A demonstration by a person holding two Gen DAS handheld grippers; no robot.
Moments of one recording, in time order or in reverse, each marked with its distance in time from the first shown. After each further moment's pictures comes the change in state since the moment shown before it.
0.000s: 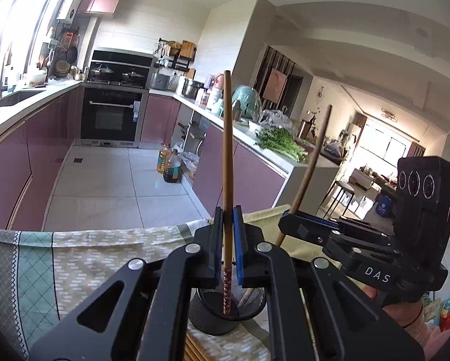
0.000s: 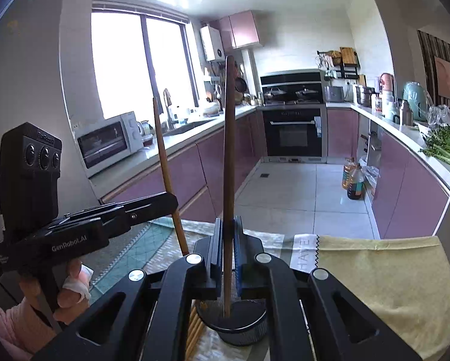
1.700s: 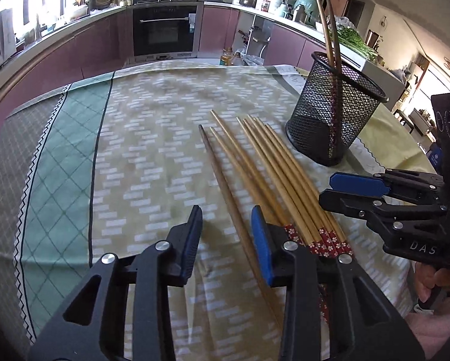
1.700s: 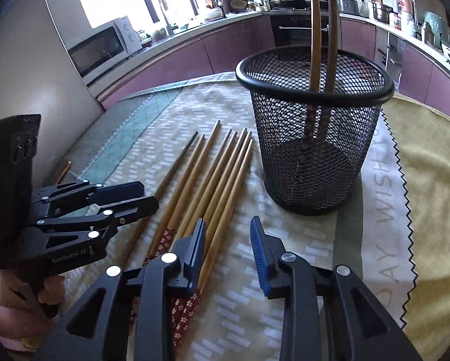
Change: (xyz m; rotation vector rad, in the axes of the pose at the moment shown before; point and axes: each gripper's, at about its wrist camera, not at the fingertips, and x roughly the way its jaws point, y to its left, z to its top) left arm 0.005 0.086 -0.184 -0.043 0.423 0.304; right arm 0.060 0.051 -0.147 0.050 0.435 0.040
